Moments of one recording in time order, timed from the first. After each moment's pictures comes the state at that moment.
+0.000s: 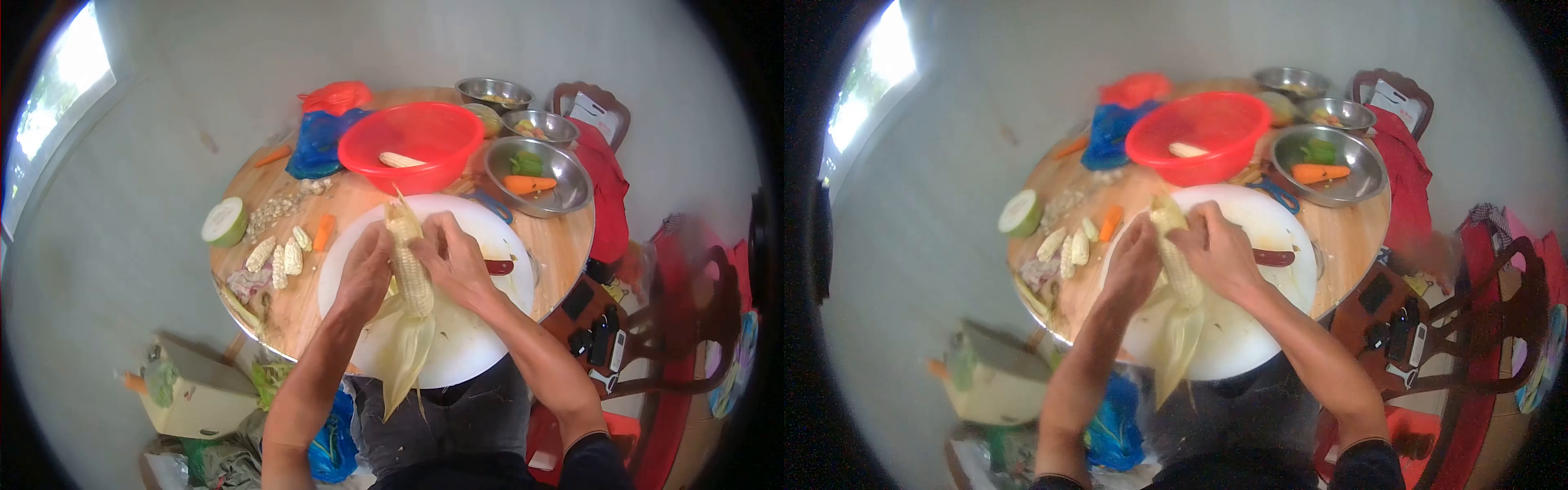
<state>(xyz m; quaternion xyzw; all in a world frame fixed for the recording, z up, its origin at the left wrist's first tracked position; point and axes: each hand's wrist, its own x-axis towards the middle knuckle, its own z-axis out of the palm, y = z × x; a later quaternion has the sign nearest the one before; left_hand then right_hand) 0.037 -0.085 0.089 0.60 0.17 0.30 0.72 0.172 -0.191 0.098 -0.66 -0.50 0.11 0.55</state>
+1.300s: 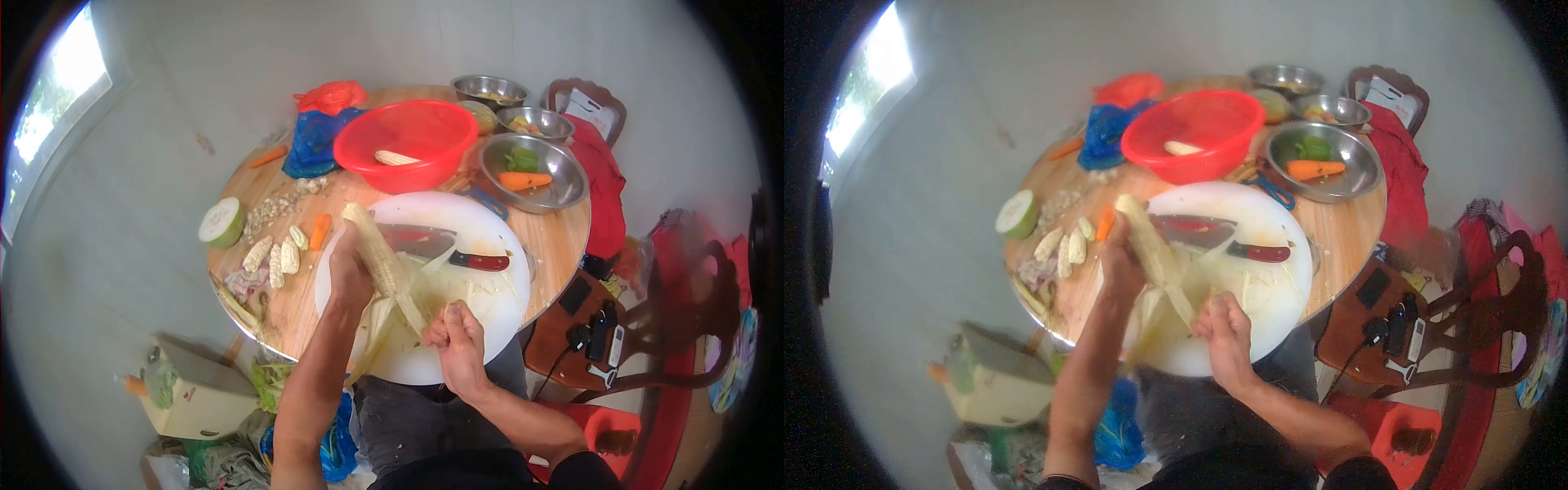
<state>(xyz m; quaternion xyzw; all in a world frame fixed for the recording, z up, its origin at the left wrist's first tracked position) 0.046 -0.054 0.052 0.38 0.14 0.40 0.82 0.094 -0.263 0.022 -0.35 -0.19 0.40 0.83</state>
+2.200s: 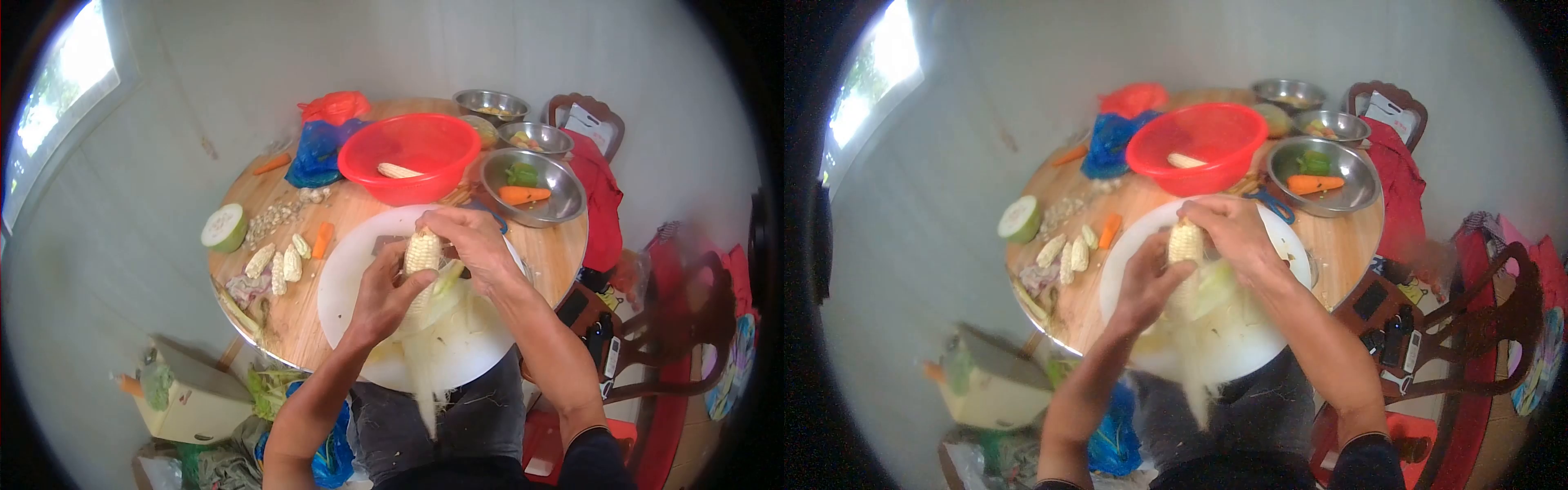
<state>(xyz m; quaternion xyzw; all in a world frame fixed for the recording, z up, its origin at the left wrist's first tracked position) 0.036 -0.123 0.094 0.69 0.13 0.35 0.62 0.196 -0.196 0.142 -0.54 -0.39 0.37 0.64</state>
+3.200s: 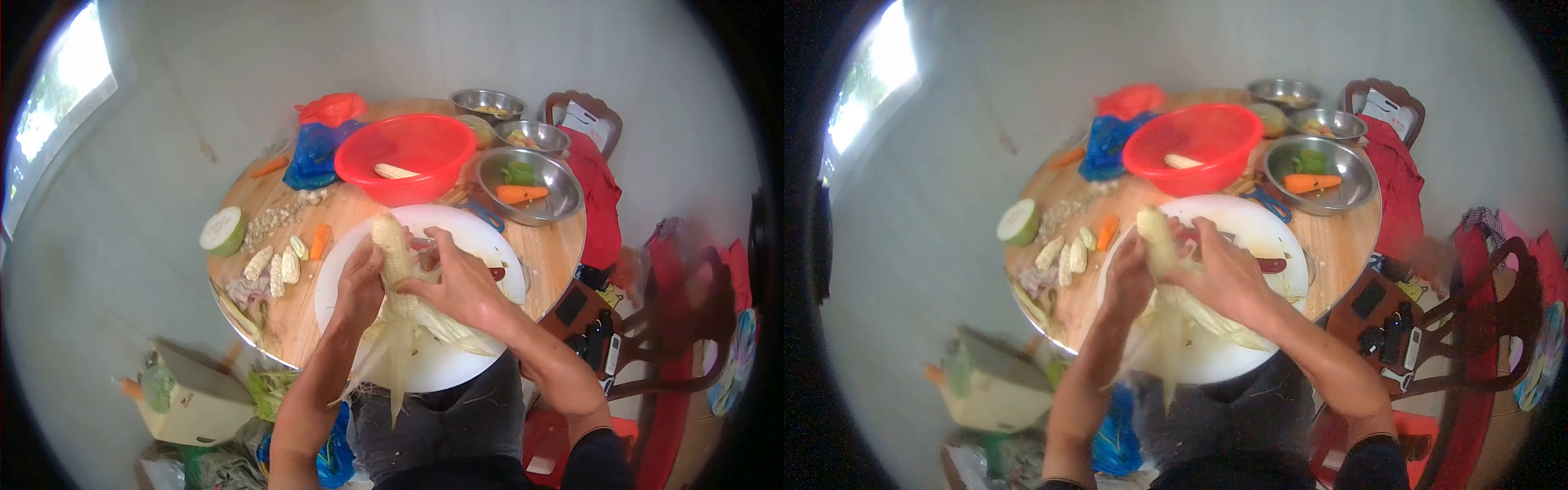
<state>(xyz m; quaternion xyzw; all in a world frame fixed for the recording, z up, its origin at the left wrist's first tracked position) 0.038 -0.083 0.071 0.52 0.02 0.35 0.78 0.162 -0.228 0.125 -0.70 -0.56 0.07 0.44</state>
